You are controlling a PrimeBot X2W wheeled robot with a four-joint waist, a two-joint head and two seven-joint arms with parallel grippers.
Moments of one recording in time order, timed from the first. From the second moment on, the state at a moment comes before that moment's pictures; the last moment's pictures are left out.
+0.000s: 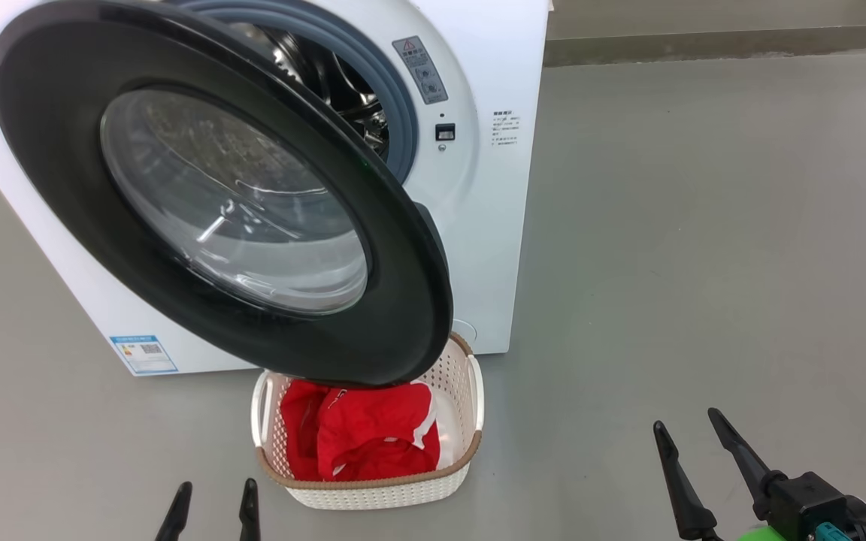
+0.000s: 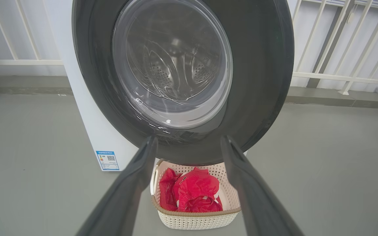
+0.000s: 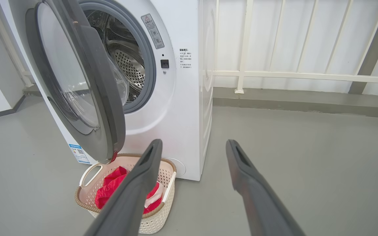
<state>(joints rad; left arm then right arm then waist) 0.19 0.20 -0.21 -0.05 -0.32 0.21 -0.20 0.10 -0.04 0.02 0.19 0.17 0.13 -0.25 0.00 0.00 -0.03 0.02</state>
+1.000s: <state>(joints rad) 0.16 0.20 -0.23 -0.07 -0.32 0.23 -0.20 -0.01 -0.04 0.09 0.15 0.21 0.13 -0.26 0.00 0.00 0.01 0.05</state>
